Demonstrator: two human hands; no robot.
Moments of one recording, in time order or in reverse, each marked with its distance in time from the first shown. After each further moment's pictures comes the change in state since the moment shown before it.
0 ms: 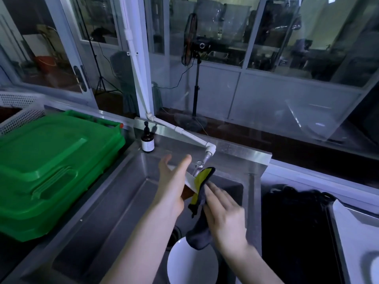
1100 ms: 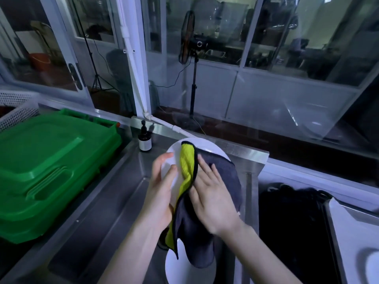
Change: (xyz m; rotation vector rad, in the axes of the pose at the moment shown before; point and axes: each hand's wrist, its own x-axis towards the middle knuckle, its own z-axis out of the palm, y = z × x) left_hand -0.005 -0.016 -0.032 0.008 -0.265 0.362; right_hand 0.046 -0.007 0.000 0.100 -0.450 0.039
